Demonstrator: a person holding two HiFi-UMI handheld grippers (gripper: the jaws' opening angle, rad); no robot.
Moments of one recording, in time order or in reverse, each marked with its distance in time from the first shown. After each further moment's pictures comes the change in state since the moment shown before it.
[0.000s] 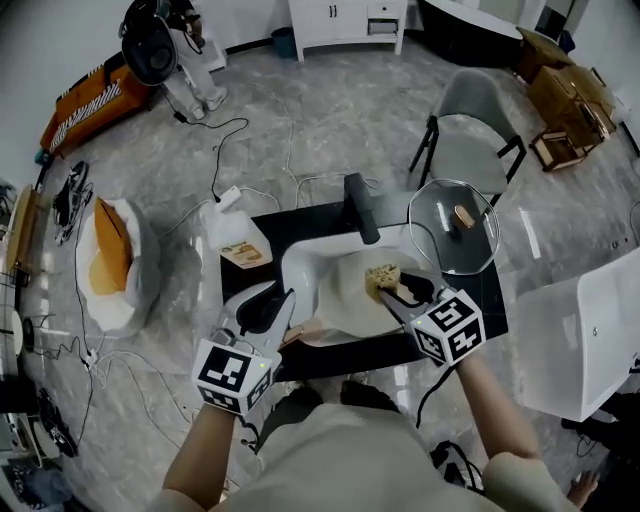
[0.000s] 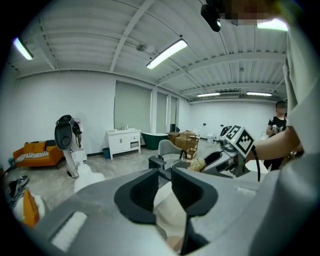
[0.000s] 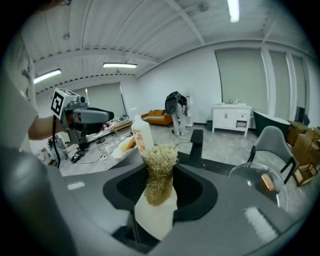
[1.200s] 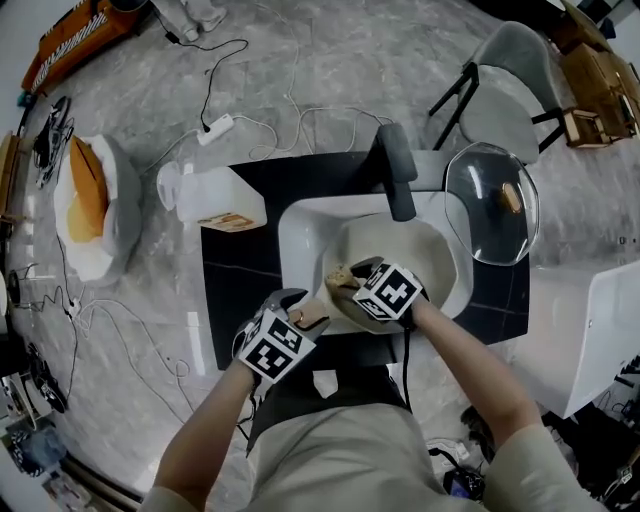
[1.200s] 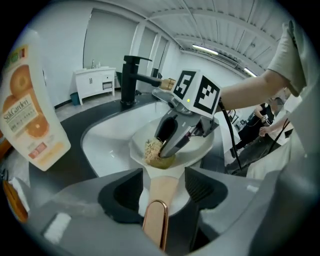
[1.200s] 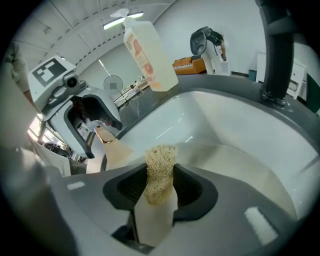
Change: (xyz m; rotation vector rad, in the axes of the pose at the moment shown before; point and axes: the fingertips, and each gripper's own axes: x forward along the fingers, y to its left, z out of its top) left arm 0.087 -0.036 -0.269 -0.064 0.639 -0.331; right arm 0.201 0.039 -0.182 -0.064 0.579 0.382
